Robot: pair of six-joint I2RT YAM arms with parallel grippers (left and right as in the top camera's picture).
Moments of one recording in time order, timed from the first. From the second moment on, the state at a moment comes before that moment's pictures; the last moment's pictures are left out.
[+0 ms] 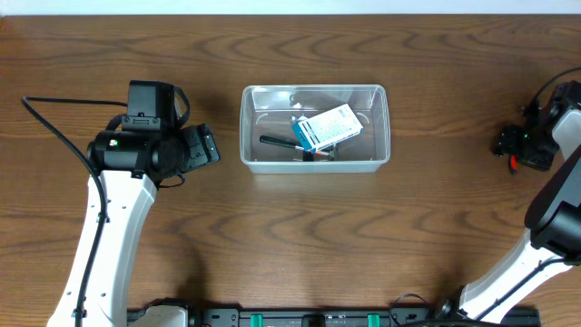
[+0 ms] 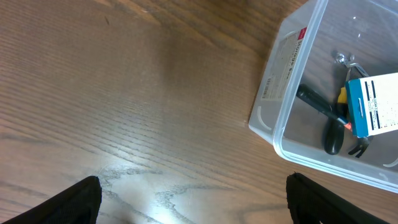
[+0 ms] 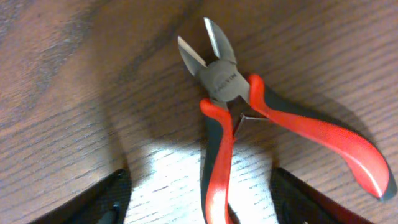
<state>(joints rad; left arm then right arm) -0.07 1.34 1.22 -1.05 0.04 -0.41 -0.51 2.10 1.45 -0.76 -0.01 -0.10</state>
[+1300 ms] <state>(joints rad) -0.07 1.34 1.22 -1.05 0.04 -0.41 -0.24 2.11 2.12 -1.14 -0.08 -0.19</state>
